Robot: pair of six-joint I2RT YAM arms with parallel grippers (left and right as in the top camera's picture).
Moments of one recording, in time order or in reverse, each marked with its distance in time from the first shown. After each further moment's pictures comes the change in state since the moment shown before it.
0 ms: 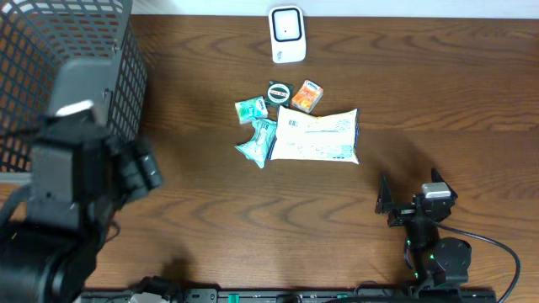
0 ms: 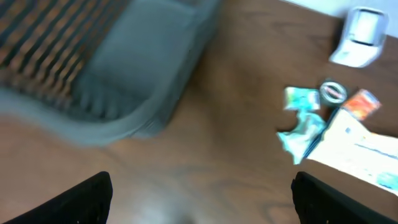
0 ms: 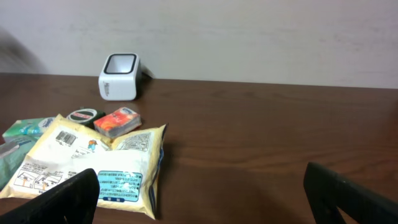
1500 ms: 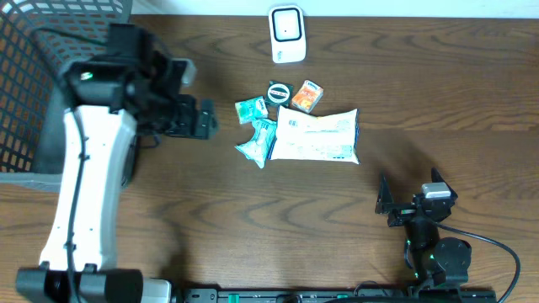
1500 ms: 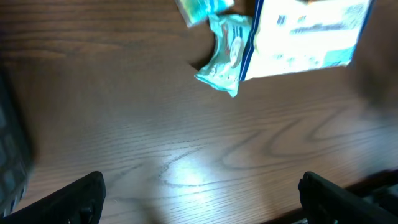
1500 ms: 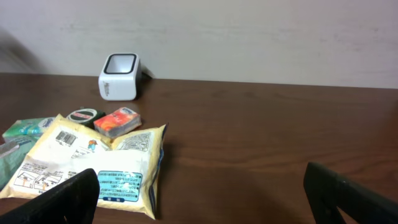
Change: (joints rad) left arm 0.114 0.545 0.000 0.116 0.612 0.512; right arm 0.000 0.000 0.000 0.000 0.000 0.000
